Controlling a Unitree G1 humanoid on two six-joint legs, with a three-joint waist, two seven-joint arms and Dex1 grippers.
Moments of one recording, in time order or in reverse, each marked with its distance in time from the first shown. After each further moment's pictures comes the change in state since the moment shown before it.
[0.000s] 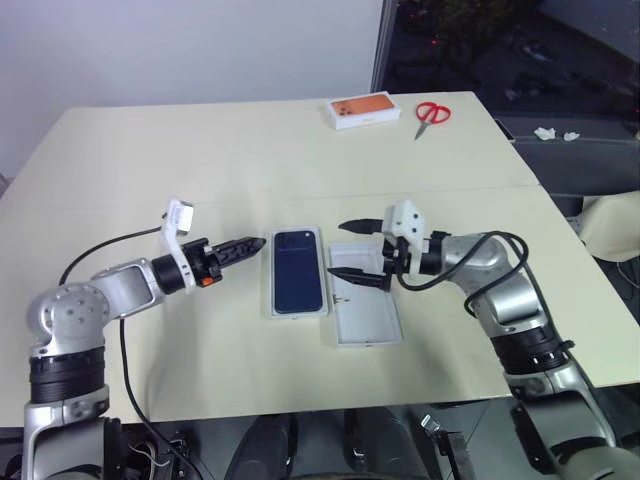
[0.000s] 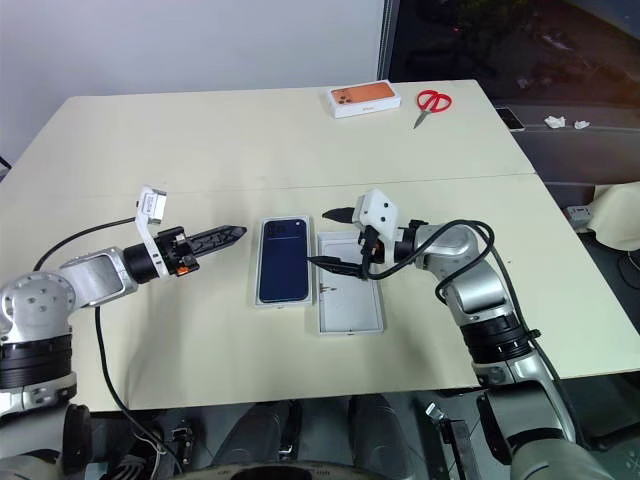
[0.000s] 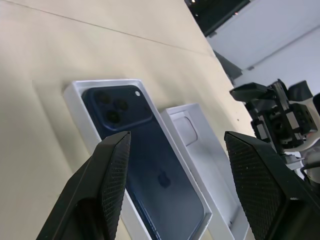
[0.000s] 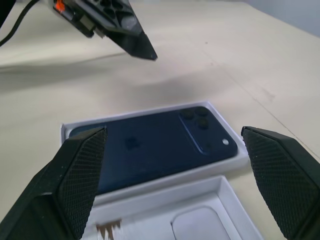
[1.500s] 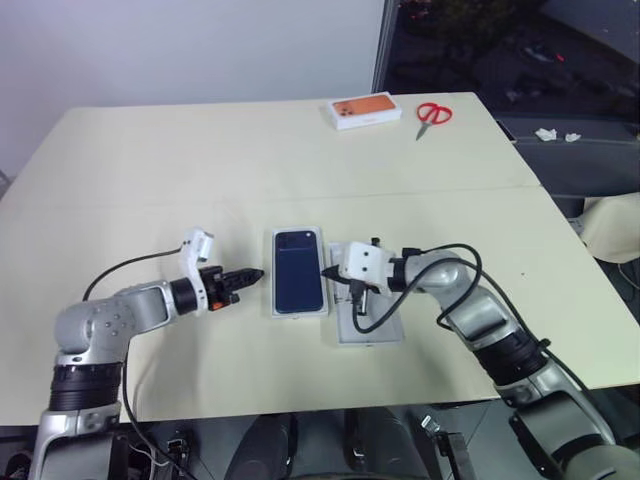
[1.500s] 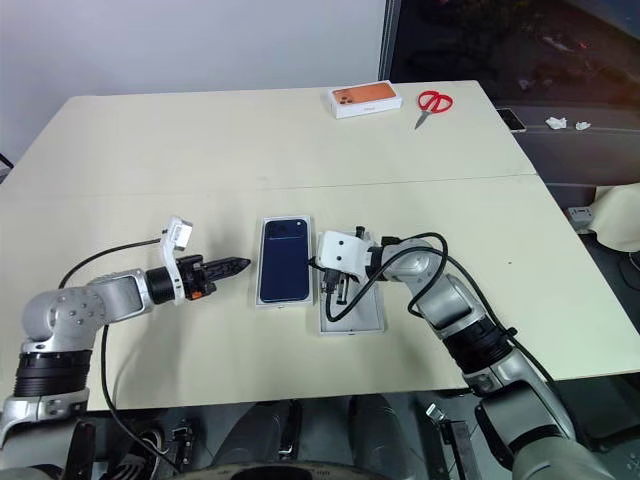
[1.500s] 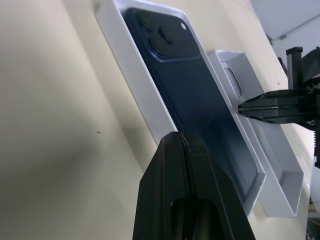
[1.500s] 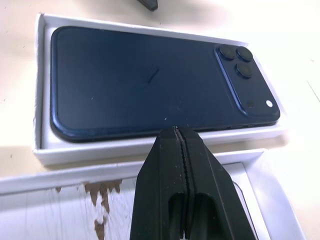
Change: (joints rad) left arm 0.068 -0.043 -0.116 0.031 0.250 -0.059 -0.099; right arm -0.004 -0.047 0.227 -0.011 -0.340 -0.079 -0.091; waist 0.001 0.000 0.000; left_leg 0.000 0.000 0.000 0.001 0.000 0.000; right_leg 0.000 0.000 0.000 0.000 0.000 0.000
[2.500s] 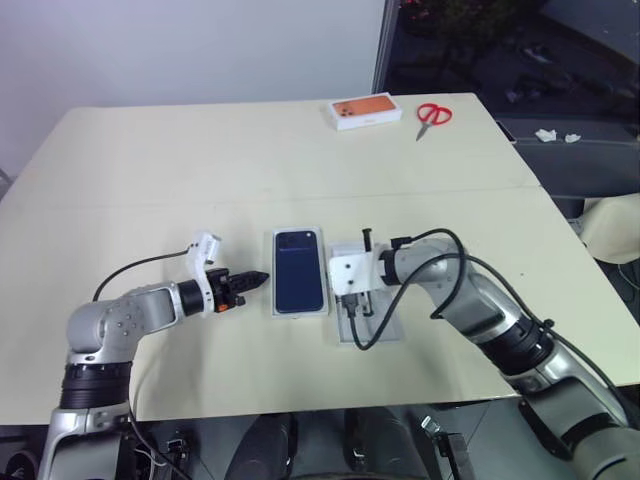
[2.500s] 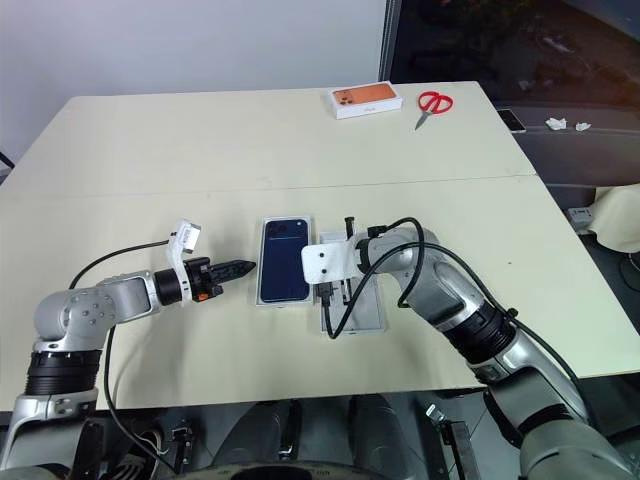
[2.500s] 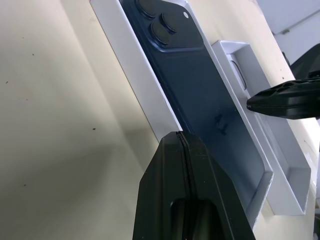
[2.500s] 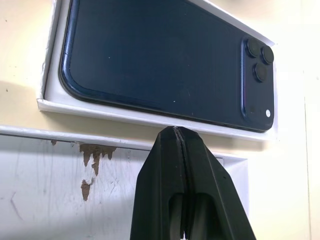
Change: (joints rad) left arm -0.006 -0.016 -0.004 0.008 0.045 -0.002 -0.020; right arm -0.122 -0.047 0.164 -0.144 -0.316 0.100 0.090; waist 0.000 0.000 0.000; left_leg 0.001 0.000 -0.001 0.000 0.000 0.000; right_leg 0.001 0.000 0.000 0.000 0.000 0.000
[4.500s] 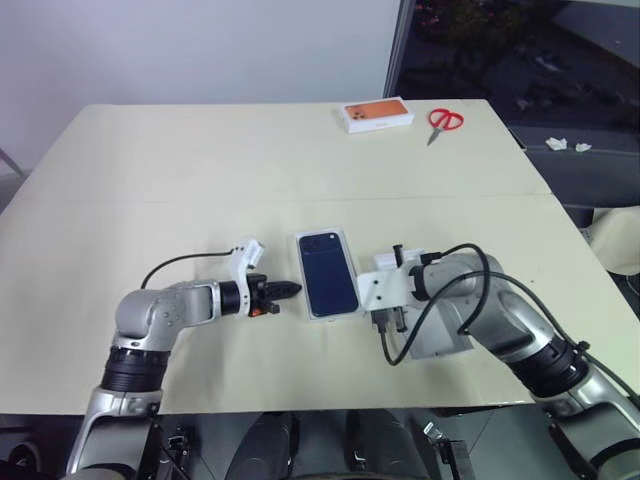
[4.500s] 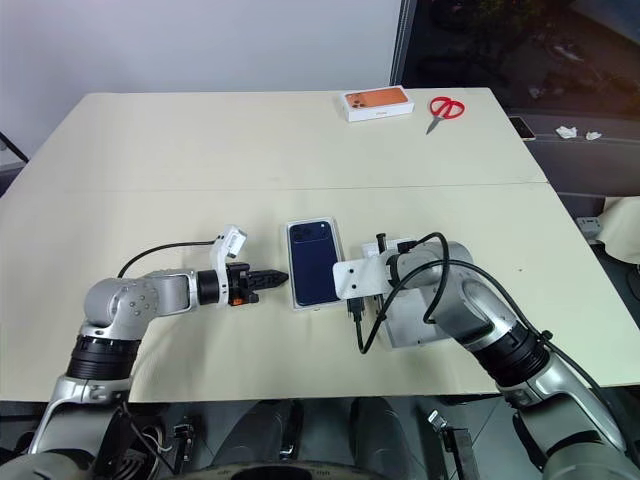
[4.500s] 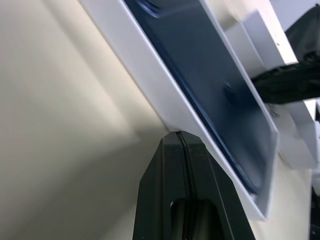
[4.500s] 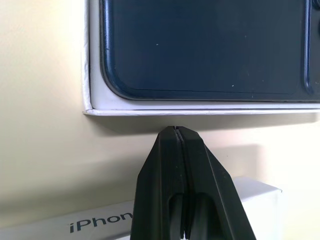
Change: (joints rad) left arm -0.105 -0.094 -0.159 0.043 0.103 0.030 0.004; right arm 0.148 -0.114 -0.093 -0.074 -0.035 0.039 0.097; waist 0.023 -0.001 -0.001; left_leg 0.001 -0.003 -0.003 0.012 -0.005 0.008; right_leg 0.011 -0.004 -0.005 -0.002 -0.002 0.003
